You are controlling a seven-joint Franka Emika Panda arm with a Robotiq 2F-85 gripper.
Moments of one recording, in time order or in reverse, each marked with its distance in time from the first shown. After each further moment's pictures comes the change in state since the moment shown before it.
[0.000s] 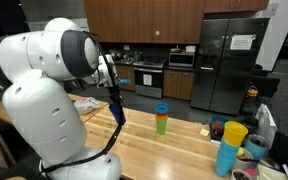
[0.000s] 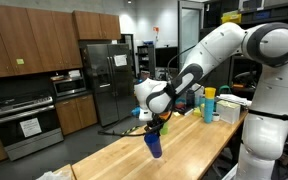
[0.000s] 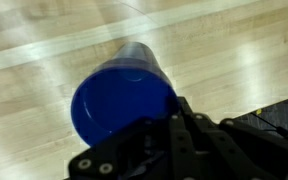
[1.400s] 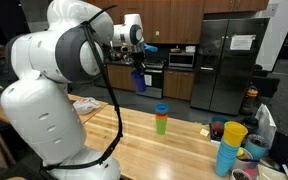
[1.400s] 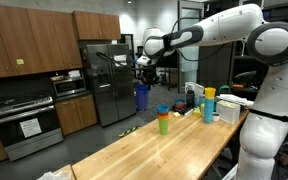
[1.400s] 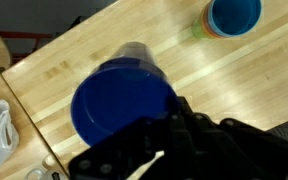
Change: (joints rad) arm -0.118 -0.064 -0.161 0.472 0.155 -0.210 -0.095
